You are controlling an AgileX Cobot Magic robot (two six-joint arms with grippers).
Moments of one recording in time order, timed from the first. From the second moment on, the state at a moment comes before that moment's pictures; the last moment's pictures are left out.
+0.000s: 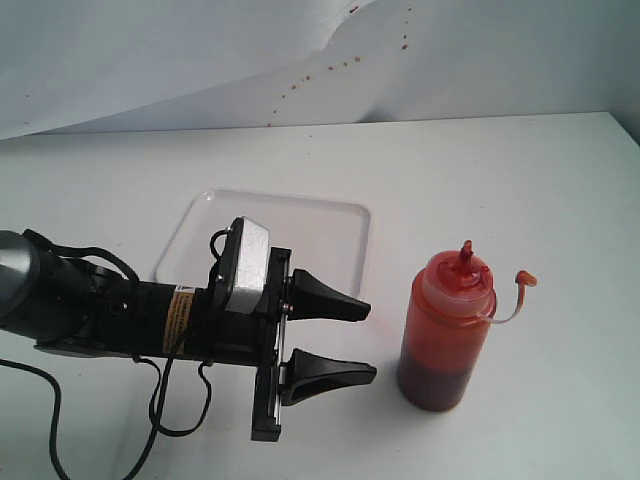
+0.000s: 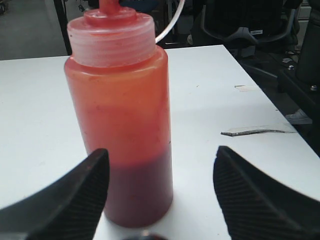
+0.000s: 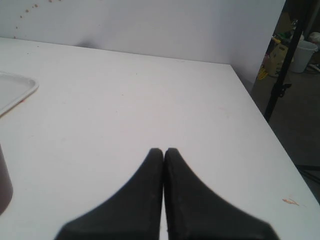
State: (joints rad) left arm -0.44 2.02 -0.75 1.22 -1.20 -0.37; right arm -0.04 0.00 0.00 0.05 0.34 -0.21
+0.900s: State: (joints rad) left arm -0.44 2.02 -0.75 1.20 -1.20 -0.36; right arm -0.04 0.00 0.00 0.05 0.34 -0.21
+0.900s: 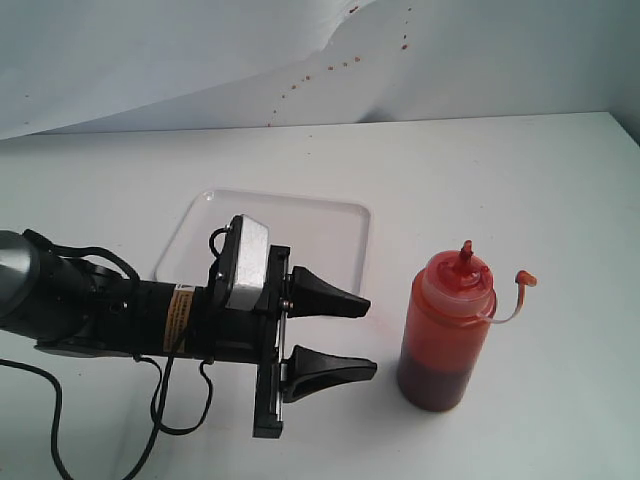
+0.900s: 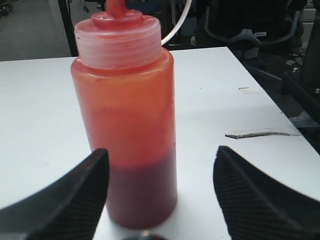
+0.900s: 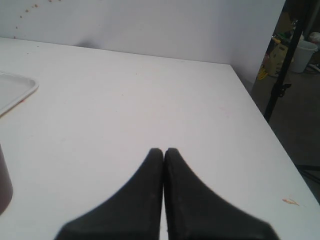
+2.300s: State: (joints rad) left arm -0.51 2.24 -0.96 1.11 -1.09 -0.32; right arm -0.04 0.00 0.00 0.05 0.34 -0.21
